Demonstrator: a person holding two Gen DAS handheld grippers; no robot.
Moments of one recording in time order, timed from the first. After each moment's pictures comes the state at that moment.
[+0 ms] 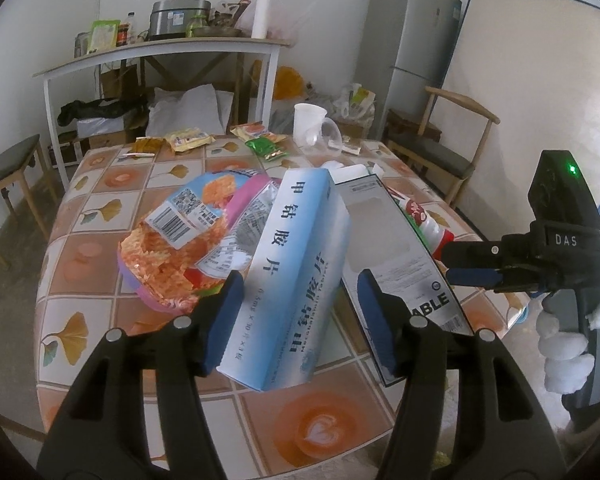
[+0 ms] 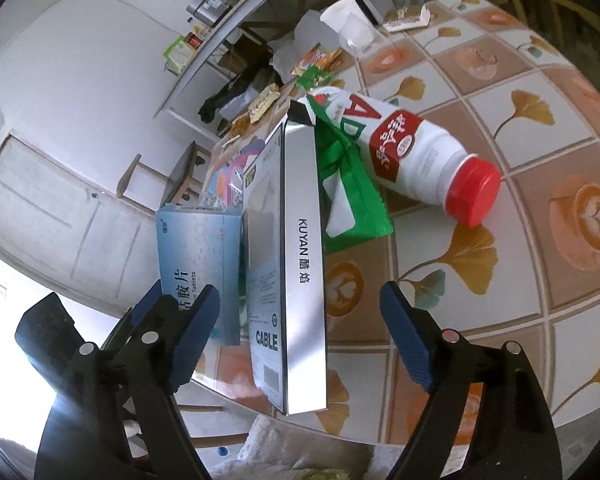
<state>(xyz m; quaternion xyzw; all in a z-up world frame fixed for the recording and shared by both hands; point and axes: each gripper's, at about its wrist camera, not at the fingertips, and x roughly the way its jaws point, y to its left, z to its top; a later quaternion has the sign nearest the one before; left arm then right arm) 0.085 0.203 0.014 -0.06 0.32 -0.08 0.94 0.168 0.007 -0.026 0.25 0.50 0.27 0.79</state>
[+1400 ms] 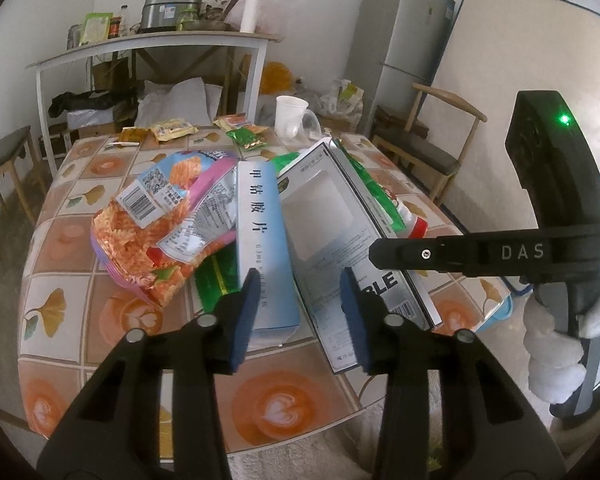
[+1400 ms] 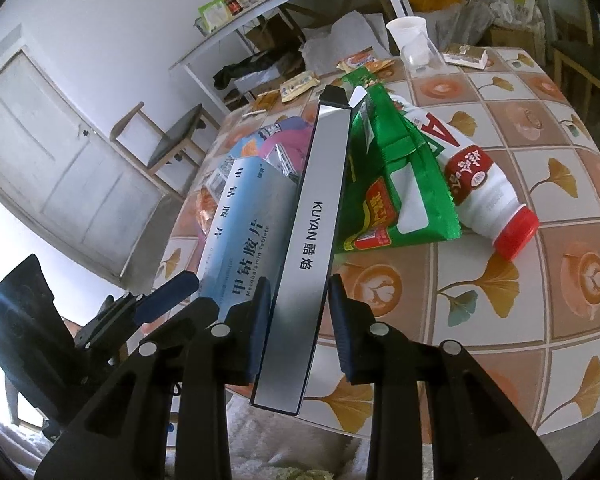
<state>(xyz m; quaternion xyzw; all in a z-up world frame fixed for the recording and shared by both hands) 0.063 0.178 0.009 -0.07 0.33 -0.10 0.94 0.152 0.065 0.010 0.11 0.48 0.29 0.82</state>
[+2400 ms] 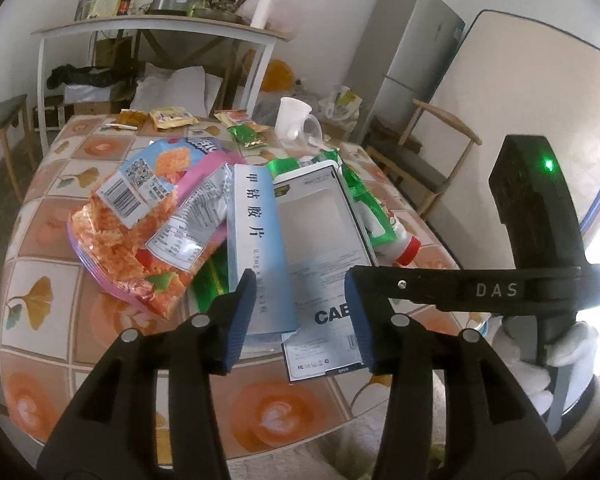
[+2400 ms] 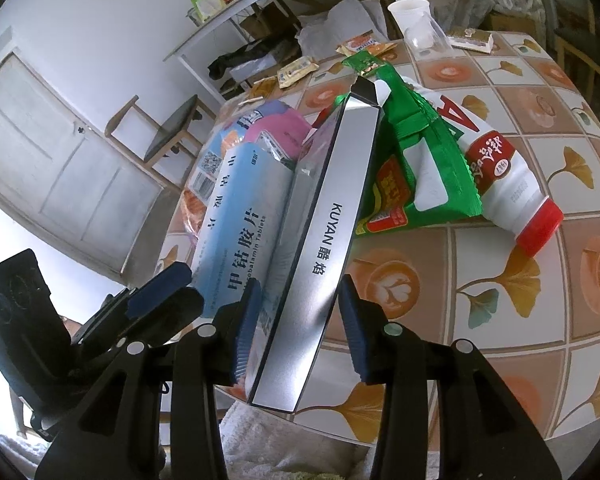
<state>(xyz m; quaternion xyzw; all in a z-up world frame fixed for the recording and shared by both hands) 0.069 0.199 0.012 -0.14 0.33 -0.12 0.93 0.160 0.083 -0.001 0.11 0.51 0.28 0.81</state>
